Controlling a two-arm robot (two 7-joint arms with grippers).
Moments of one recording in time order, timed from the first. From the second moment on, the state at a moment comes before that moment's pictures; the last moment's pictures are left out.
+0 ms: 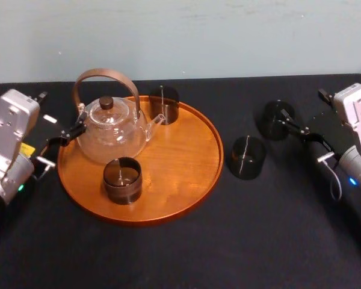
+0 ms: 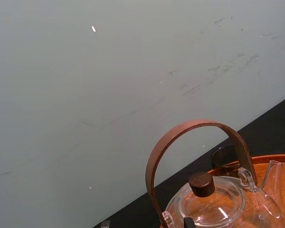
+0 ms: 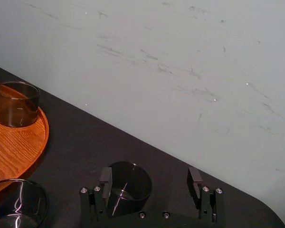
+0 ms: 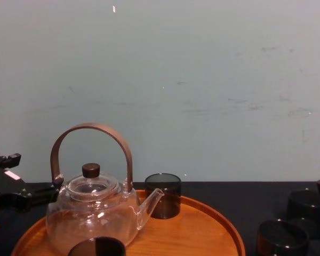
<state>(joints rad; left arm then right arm) -0.20 0.60 0.45 -1.41 -0.25 -0.12 0.03 0.20 0.60 -0.45 -1.41 0.25 -0.12 -0.03</state>
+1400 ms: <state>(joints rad) -0.20 0.60 0.45 -1.41 -0.25 -0.12 0.03 0.20 0.60 -0.45 -1.41 0.25 -0.12 -0.03</state>
